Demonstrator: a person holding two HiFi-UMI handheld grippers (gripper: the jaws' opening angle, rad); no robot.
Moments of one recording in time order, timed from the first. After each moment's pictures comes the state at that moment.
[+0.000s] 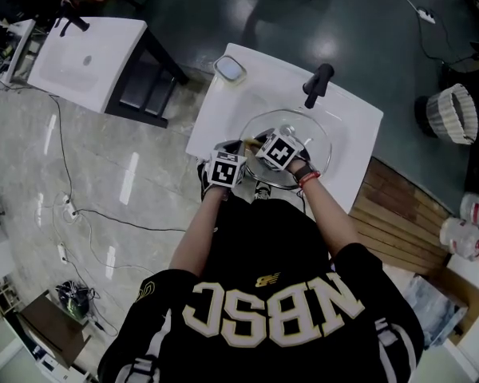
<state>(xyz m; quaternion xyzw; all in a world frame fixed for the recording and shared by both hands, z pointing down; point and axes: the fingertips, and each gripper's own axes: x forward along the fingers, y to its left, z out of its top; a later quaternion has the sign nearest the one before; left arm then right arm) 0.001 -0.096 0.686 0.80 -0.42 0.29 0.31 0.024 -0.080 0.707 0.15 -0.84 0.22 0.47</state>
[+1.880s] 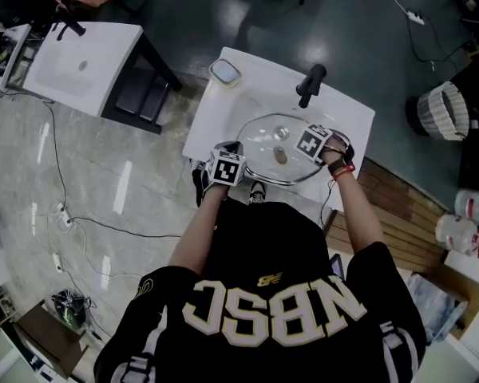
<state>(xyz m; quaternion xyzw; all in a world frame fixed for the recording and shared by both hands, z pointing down) 0.010 -0.097 0.690 0.81 -0.41 0.31 0.29 0.232 -0.081 0.707 0.18 -0.65 0.18 0.72</state>
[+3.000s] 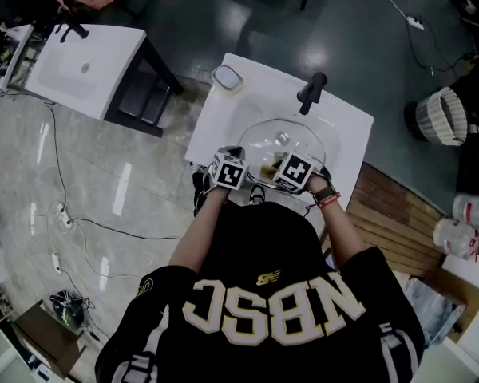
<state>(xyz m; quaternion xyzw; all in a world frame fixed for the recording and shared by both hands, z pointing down) 0.014 -0.097 0.694 0.81 -0.39 0.33 0.28 0.087 -0.009 0.657 0.07 -0.78 0.25 0.56</state>
